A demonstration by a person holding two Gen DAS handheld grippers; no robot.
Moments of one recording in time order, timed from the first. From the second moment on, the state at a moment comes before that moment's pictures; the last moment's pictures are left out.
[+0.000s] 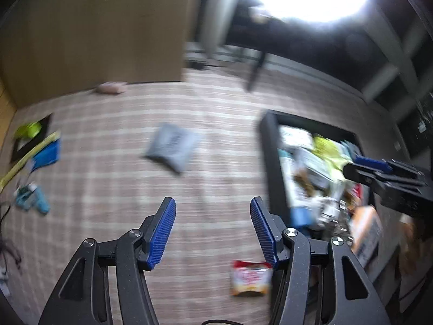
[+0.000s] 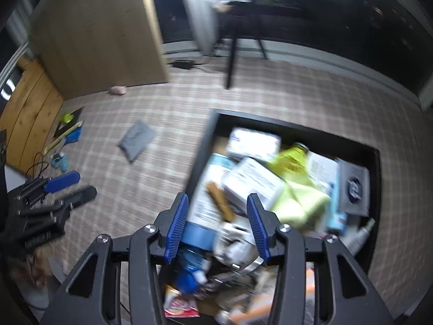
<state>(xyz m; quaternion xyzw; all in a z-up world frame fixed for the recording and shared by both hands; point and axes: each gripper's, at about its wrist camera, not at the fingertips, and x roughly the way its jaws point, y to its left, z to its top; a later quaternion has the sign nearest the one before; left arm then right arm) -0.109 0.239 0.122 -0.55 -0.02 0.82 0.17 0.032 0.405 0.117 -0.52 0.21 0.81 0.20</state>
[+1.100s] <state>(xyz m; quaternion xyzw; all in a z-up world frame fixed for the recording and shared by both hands) -0.159 -0.095 0.010 -0.58 -0.26 0.76 -0.10 -0.263 0.118 0.023 -0.60 0.04 0.80 -0.07</state>
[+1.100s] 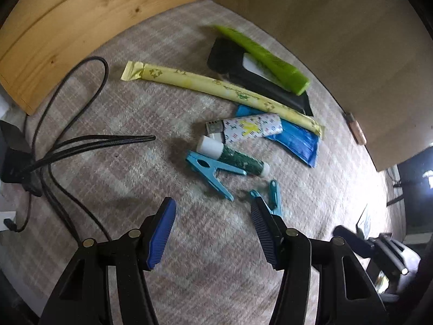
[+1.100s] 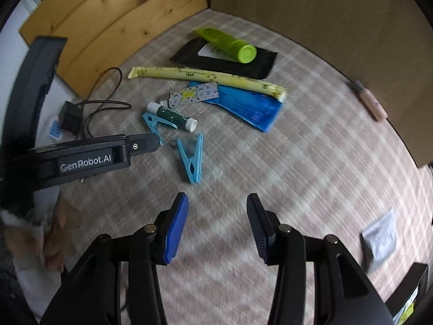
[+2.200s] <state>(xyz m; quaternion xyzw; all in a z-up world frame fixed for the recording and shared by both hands) -0.171 -0.080 -0.001 -0.58 -0.17 0.79 -0.13 -0.298 0.079 -0.008 -0.60 0.00 0.80 -0.08</state>
